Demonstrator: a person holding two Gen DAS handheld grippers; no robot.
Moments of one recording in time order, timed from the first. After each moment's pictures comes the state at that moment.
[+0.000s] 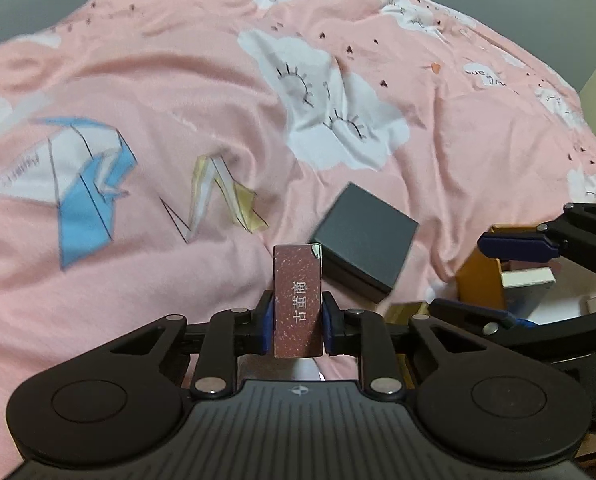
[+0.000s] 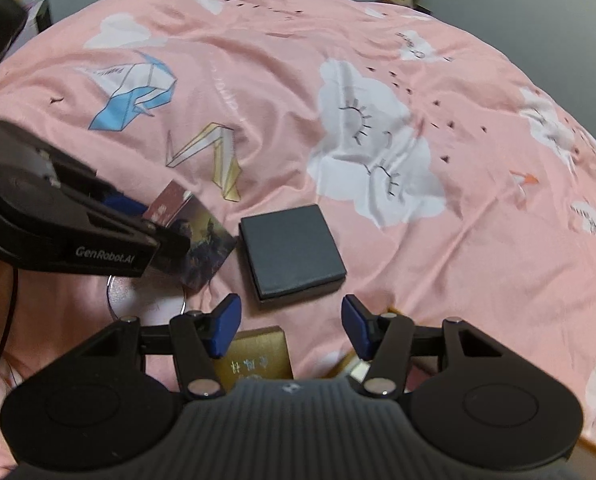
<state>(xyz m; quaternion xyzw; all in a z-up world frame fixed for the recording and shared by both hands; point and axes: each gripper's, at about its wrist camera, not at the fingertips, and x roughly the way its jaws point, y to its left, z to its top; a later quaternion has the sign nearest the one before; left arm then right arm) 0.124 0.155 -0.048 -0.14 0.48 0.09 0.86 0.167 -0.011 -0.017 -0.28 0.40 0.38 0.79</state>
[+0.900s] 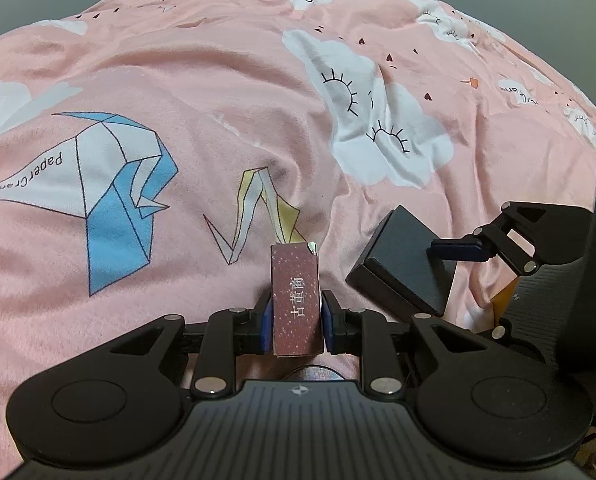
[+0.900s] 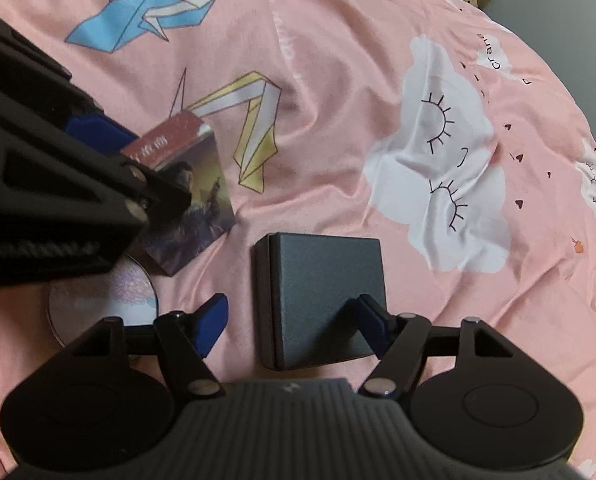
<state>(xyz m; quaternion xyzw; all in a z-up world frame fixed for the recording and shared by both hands) 0.134 0.185 -0.065 -0.16 0.48 0.12 0.85 0.190 0.063 -0.085 -0.41 0.39 0.38 0.73</state>
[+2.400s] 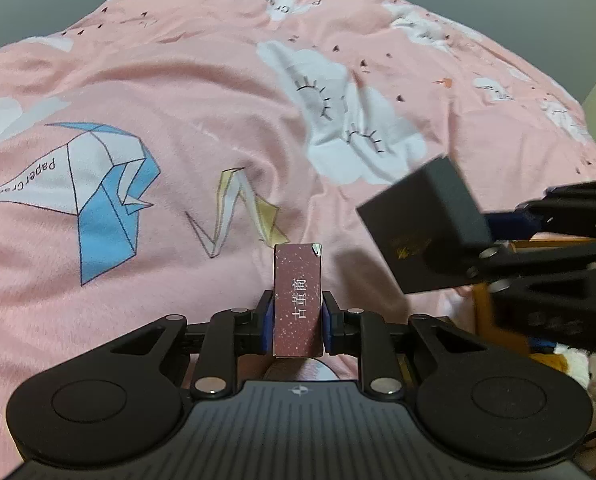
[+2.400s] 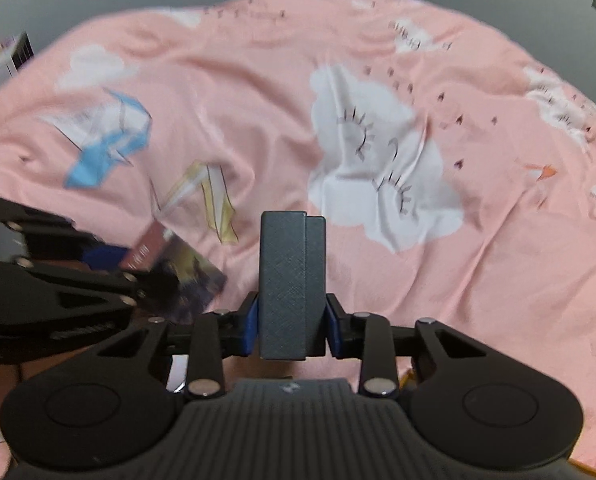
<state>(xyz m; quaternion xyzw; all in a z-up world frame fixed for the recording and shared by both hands) 0.119 0.171 -0.052 -0.15 0.46 0.09 0.87 0.193 0.003 -0.003 -0.21 0.41 0.37 0.81</state>
